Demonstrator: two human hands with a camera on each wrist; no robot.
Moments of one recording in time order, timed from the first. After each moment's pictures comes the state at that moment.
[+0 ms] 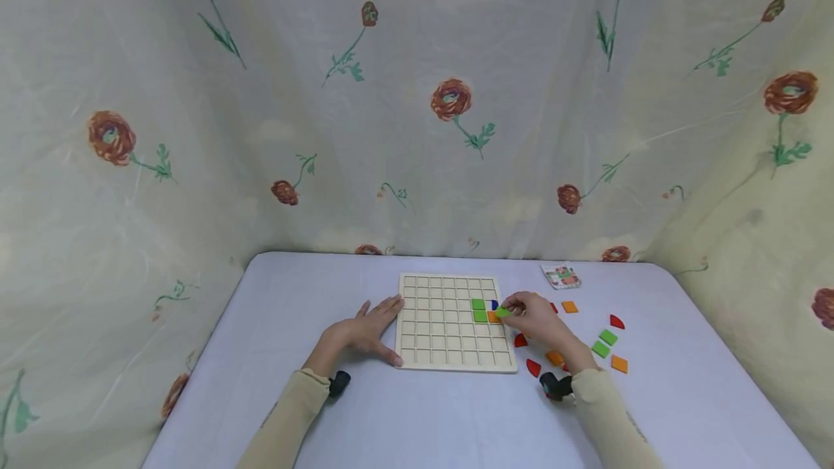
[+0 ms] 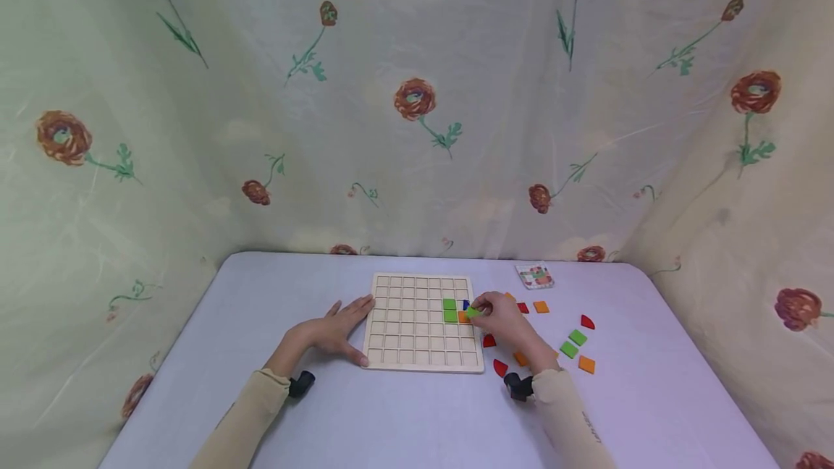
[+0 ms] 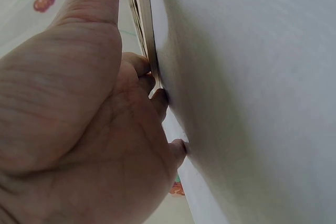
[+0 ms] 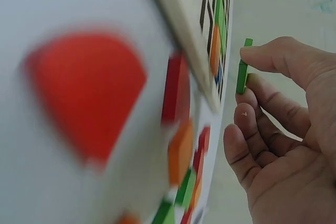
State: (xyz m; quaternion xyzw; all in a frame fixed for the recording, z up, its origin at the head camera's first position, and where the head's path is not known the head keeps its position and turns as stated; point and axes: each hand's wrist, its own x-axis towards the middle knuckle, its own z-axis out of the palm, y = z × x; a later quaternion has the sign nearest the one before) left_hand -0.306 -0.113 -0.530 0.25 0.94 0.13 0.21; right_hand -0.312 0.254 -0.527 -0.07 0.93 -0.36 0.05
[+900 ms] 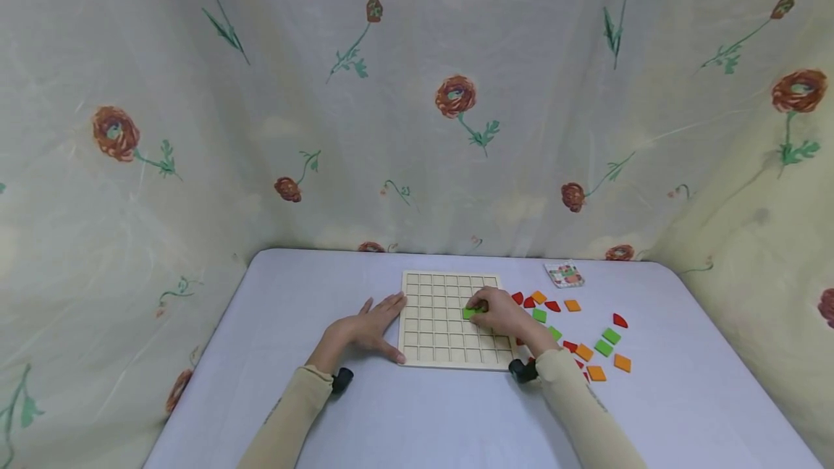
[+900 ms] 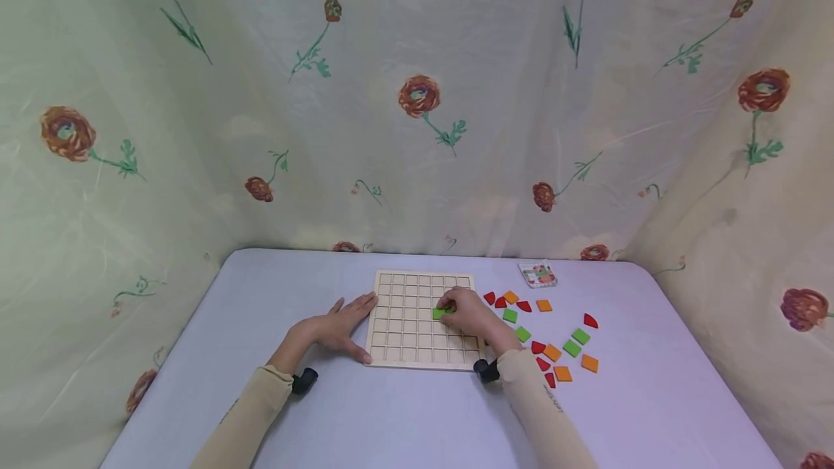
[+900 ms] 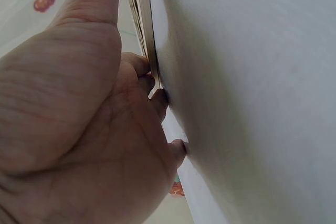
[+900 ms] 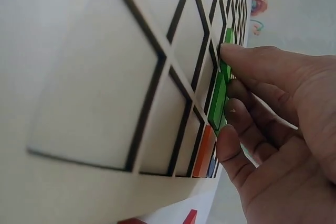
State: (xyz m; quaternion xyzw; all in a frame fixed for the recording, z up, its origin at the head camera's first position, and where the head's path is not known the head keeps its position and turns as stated) left_hand -0.308 -0.113 -0.534 0.25 0.94 0.13 0.20; right_hand -0.333 0.192 -0.532 -0.16 0.94 -0.30 0.09
